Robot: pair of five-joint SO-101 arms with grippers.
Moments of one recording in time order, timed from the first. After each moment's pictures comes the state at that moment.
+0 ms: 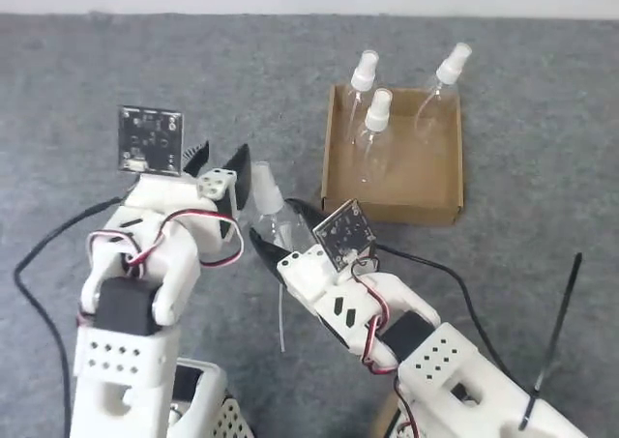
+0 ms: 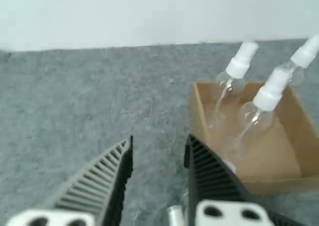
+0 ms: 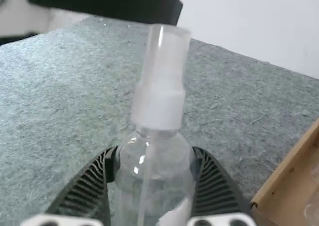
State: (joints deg) left arm 4.2 -60.2 48.3 55.1 7.5; right arm -46.4 -56.1 79.1 2.0 -3.7
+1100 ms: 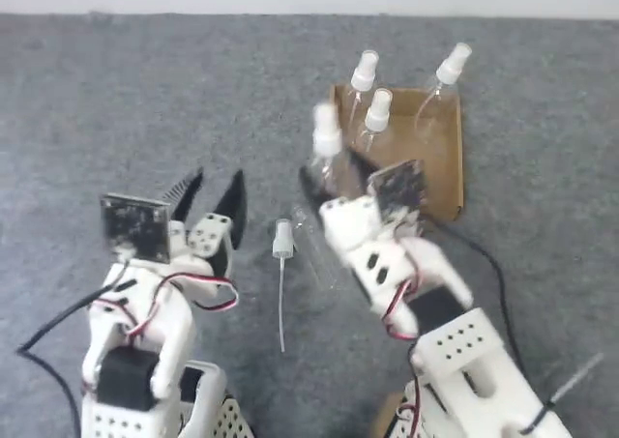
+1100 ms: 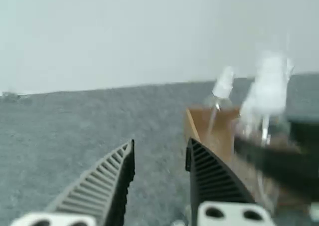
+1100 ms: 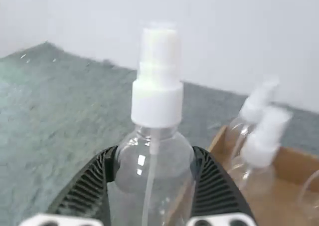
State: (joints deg) left arm 5.7 -88.0 66.5 53.6 5.7; right arm -29.5 -56.1 65.7 11.9 -3.7
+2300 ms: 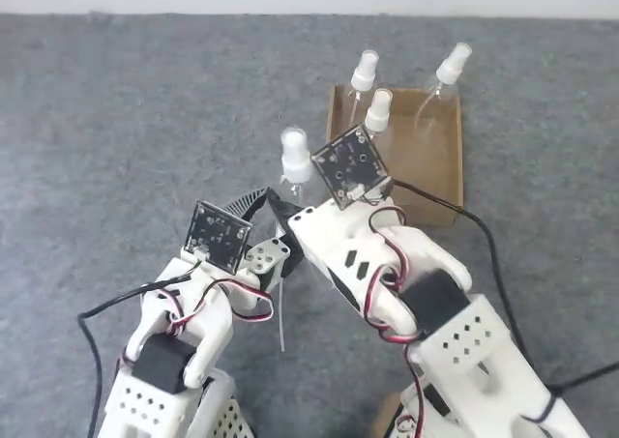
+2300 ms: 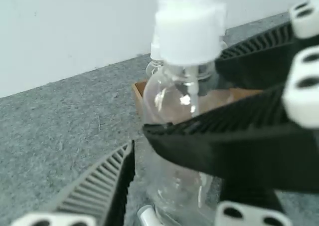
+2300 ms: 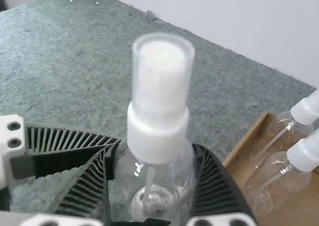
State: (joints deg) left arm 16.1 -88.4 78.9 44.2 0.0; right arm -40.4 -52.2 44.6 43.1 0.5
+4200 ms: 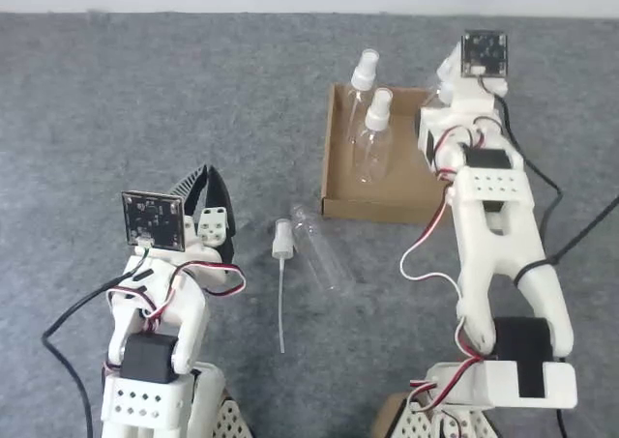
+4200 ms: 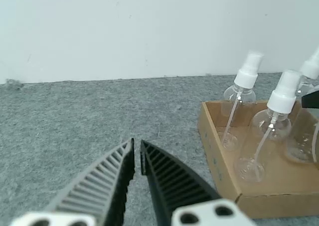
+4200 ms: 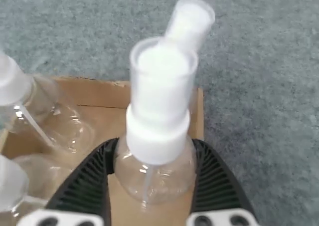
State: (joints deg) left arm 1.6 -88.0 79.9 38.1 7.0; right arm -2.0 -3.5 25.1 25.7 -1.3
